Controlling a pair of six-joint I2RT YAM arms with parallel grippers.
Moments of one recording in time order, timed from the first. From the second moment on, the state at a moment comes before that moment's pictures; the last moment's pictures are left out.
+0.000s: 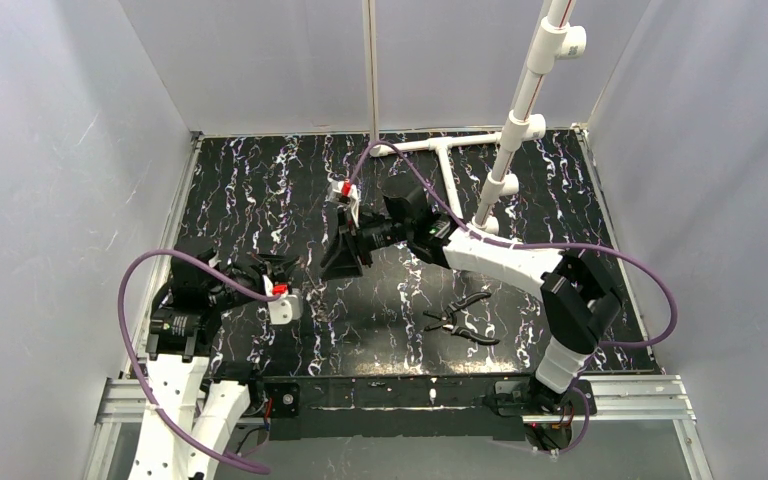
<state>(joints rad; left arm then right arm) -0.07 0.60 0.85 -0.82 0.86 1.43 0.90 1.71 1.25 0.23 -0.92 0.27</state>
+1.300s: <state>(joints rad) -0.07 0.52 0.77 -0.96 1.09 2.01 0.91 1.66 1.39 -0.27 -0.98 -0.30</state>
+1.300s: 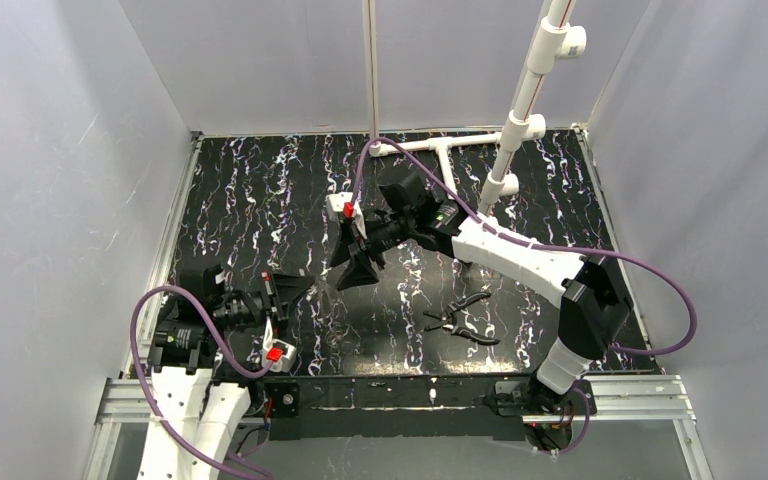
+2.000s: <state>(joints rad) -0.07 0.49 0.75 -1.00 1.14 2.08 1.03 1.66 1.42 -0.28 -1.04 -0.33</state>
